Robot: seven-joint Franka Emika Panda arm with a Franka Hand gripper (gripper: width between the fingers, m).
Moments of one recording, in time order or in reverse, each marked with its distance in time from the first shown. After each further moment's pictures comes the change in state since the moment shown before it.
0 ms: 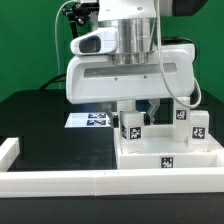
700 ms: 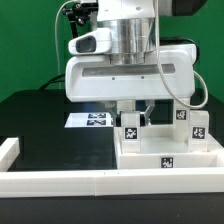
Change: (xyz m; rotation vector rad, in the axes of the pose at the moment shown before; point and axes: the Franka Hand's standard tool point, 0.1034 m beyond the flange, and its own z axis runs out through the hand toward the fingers) arm -0.002 0.000 0.000 0.005 -0.001 0.340
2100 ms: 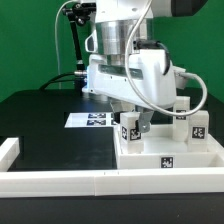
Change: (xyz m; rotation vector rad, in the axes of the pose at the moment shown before) arm 0.000 0.000 0.001 0.017 0.002 0.701
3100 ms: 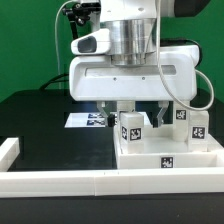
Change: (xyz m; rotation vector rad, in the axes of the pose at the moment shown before) arm -0.003 -0.003 0.000 -0.015 0.006 -0.786
